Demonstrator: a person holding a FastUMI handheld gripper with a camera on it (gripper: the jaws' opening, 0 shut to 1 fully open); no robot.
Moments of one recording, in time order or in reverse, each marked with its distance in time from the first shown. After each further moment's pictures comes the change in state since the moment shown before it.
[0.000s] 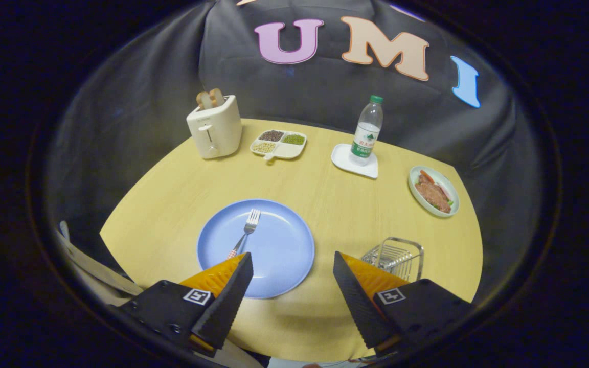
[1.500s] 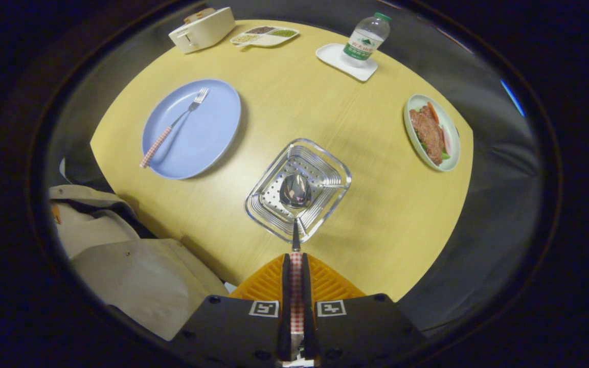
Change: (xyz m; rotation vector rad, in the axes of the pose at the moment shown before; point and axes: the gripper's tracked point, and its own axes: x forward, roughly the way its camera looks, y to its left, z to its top) arm -0.043 -0.161 -0.067 -0.294 0.744 0.069
